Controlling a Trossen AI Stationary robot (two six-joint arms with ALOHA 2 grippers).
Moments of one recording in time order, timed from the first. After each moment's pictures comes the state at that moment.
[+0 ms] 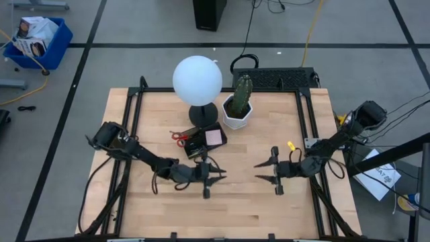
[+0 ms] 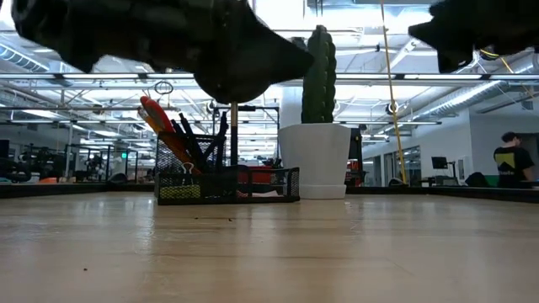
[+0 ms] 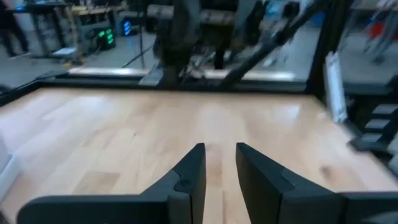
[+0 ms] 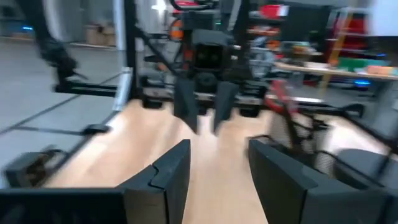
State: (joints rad) left arm -0.39 1.87 0.80 0.92 -0.41 -0.08; right arm 0.67 1.16 0.22 0.89 0.61 -0.02
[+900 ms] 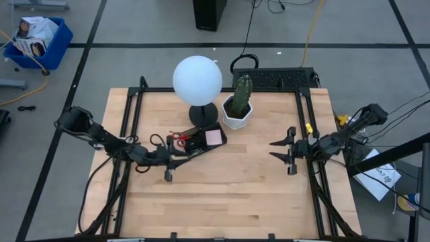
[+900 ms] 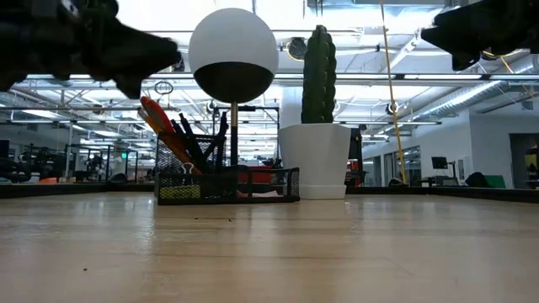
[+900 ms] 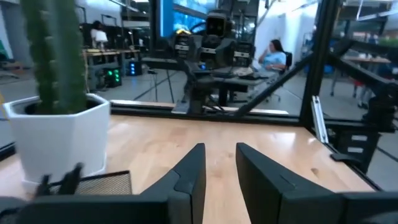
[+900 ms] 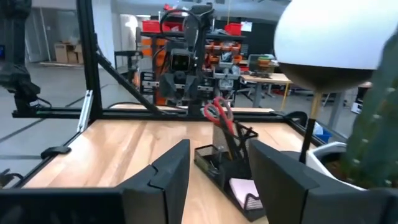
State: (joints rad) left arm -0.39 1.33 0.17 1.23 -0.41 -0.04; right arm 0.56 0.40 0.15 0.28 0.63 -0.05
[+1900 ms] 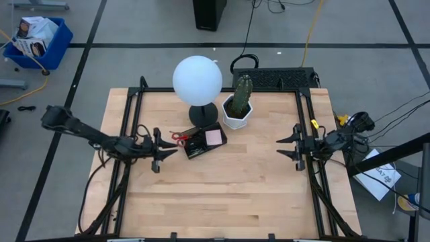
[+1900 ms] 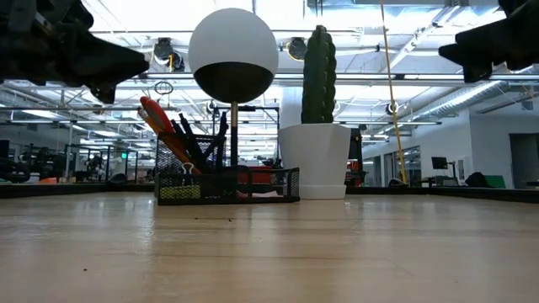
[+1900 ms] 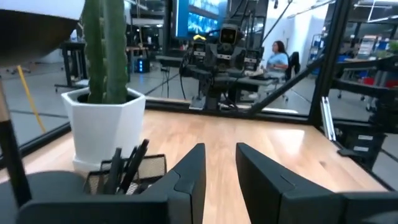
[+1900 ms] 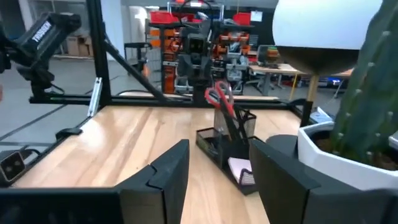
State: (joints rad) left arm -0.34 0.75 0.01 0.80 -0.39 -0.06; right arm 0.56 0.00 0.15 -0.17 0.58 -0.01
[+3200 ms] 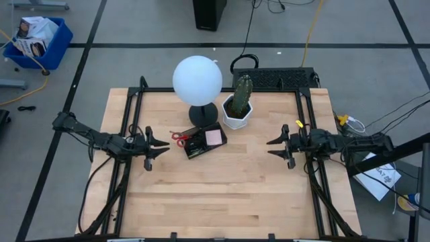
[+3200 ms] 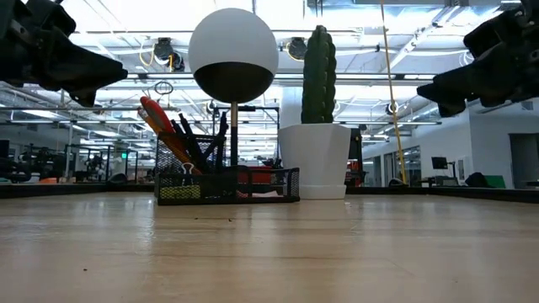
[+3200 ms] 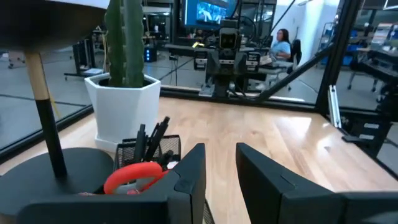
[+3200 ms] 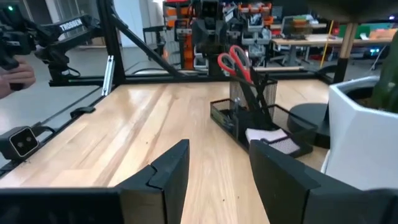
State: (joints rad) left arm -0.41 0.23 0.01 0.20 -0.50 -0.10; right arm 0.02 0.11 0.02 0.00 -0.05 0.05
